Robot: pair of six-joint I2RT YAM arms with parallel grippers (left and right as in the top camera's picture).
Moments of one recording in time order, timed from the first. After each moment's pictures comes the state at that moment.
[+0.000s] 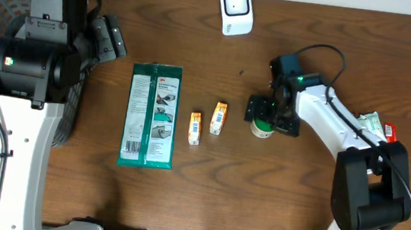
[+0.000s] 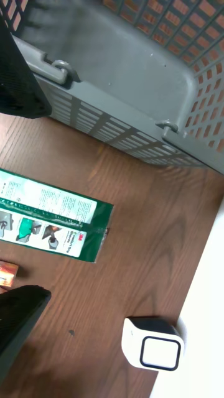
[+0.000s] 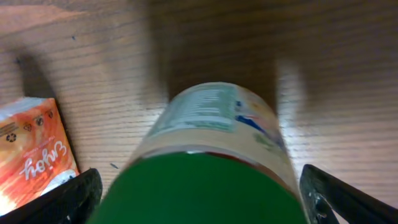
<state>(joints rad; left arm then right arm) -0.08 1.44 1.81 -1.23 -0.17 -0.38 0.33 1.89 1.27 -0.83 -0.16 0.53</state>
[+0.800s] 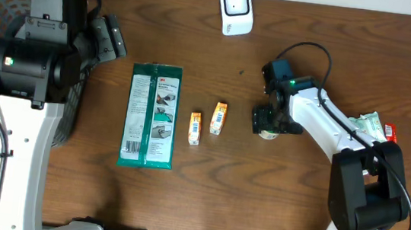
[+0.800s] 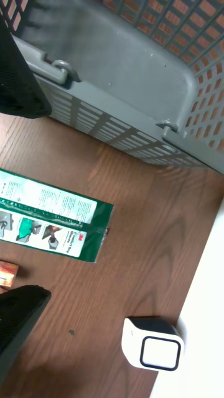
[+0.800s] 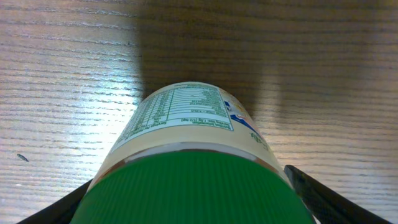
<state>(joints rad) -0.08 1.44 1.81 -1.23 -0.17 -0.38 0.36 1.89 1.27 -0.88 0.05 0.28</state>
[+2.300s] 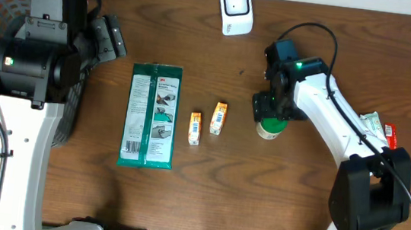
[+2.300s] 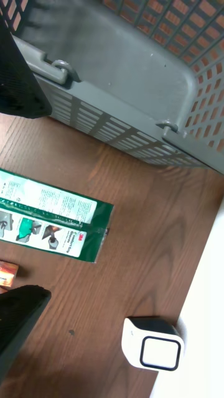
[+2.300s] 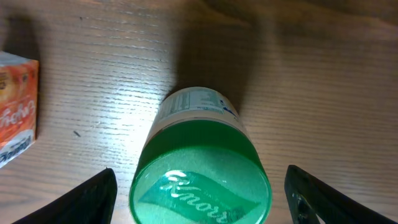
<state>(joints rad) -0.08 1.44 1.81 -1.23 -0.17 -0.38 0.36 1.89 1.46 -1.07 0.05 0.23</state>
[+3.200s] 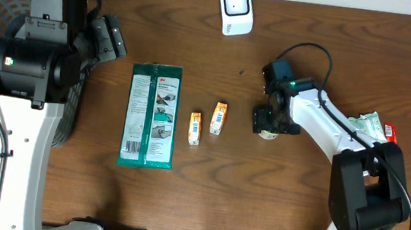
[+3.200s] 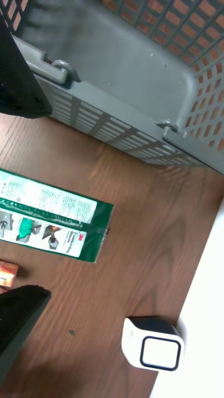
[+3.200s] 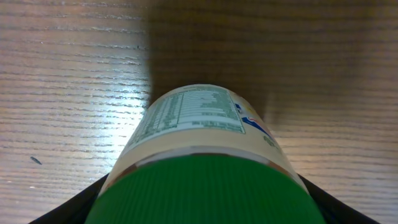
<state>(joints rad) -0.08 1.44 1.81 -1.23 -0.17 -0.38 0.36 1.89 1.25 -0.85 0.02 0.31</state>
